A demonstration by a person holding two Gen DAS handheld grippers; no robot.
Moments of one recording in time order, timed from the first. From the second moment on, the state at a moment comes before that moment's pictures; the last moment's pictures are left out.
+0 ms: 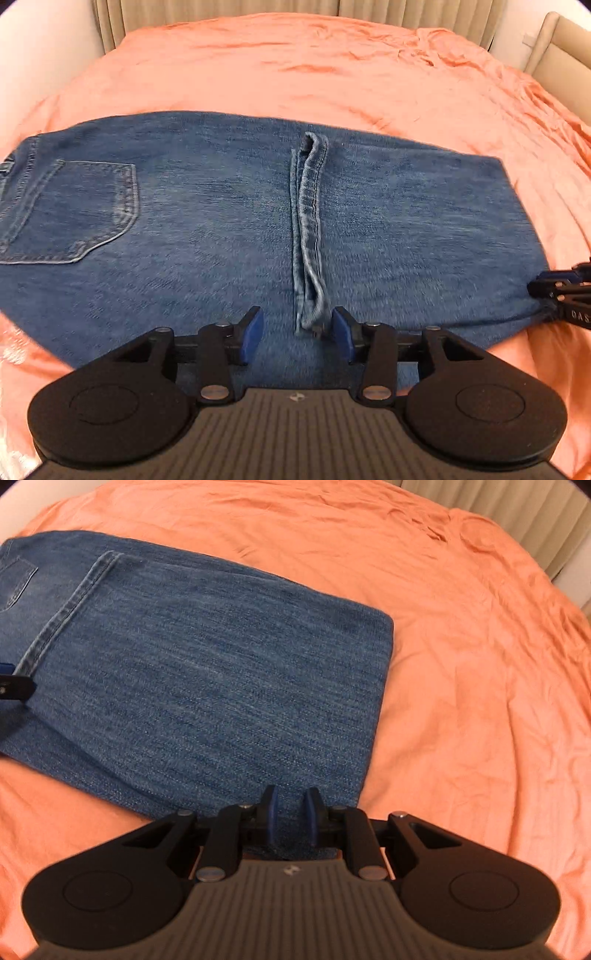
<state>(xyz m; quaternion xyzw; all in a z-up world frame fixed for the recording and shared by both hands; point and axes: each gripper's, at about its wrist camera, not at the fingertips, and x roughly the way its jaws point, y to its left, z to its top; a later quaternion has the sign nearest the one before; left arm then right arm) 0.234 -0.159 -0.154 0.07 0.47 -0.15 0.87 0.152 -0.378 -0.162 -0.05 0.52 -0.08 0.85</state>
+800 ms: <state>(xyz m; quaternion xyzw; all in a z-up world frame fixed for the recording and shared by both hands) 0.287 0.116 -0.044 -0.08 0.48 -0.06 0.87 0.183 -0.271 -0.084 -0.15 0.44 0.07 0.88</state>
